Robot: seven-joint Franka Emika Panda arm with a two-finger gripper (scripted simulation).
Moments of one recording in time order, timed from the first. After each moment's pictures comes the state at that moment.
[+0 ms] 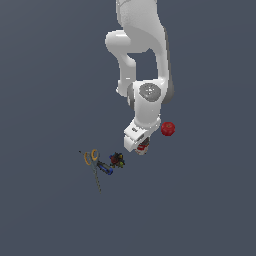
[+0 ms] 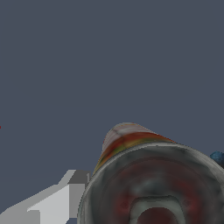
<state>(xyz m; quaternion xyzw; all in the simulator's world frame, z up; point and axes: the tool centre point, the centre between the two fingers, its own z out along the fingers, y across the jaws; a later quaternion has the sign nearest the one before) -0.032 0.067 0.082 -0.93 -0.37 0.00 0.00</state>
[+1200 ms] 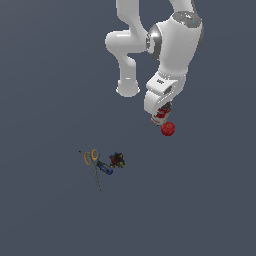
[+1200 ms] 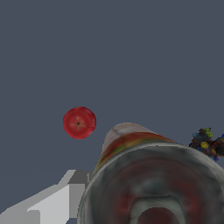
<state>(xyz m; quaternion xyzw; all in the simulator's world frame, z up) -0.092 0.139 0.243 -0.93 -0.37 0.00 0.00</state>
